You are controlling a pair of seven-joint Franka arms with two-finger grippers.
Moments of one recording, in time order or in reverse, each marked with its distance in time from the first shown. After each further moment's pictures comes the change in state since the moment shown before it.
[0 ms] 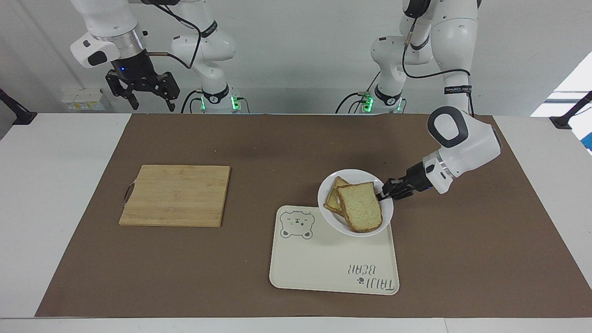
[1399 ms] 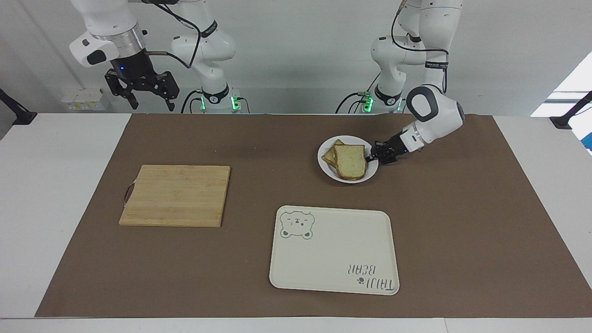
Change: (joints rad) left arm 0.016 -0.360 0.012 -0.676 -0.110 0.060 0.463; right arm 0.000 0.000 0.000 0.001 0.000 -0.001 0.000
